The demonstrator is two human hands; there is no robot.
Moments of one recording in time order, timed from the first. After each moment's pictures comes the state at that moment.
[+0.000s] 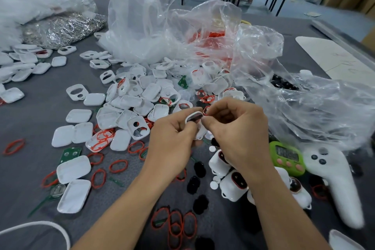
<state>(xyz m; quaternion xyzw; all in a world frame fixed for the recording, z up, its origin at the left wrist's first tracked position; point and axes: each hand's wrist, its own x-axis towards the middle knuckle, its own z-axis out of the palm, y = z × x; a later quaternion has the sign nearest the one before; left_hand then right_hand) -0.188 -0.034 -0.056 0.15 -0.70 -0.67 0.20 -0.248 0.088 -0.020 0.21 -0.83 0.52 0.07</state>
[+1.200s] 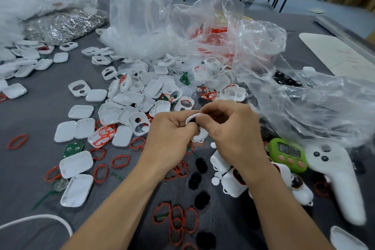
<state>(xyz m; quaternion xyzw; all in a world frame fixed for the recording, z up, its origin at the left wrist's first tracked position) -0.184 -0.043 -0.051 0.09 -0.71 -0.68 0.14 -0.256 0.086 -0.034 0.24 -0.84 0.49 0.03</state>
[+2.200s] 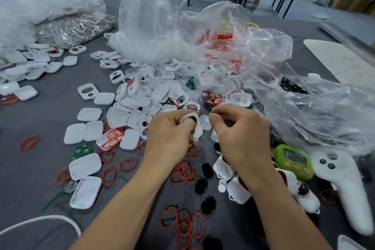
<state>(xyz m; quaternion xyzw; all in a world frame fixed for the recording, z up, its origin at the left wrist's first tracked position) -0.189 -0.050 -0.049 0.22 -0.71 -0.63 0.22 -0.251 0.081 -0.037 0.20 -0.87 0.44 0.09</state>
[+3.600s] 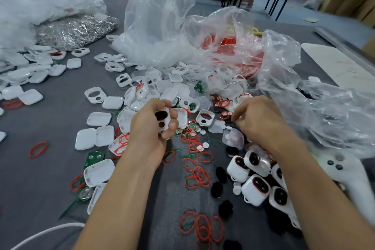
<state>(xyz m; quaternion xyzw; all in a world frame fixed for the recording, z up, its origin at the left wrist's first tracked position) -0.187 -0.111 -0.032 0.28 -0.38 -0.86 0.16 -0.309 0.076 -0.010 0.18 -0.98 0.12 -0.02</state>
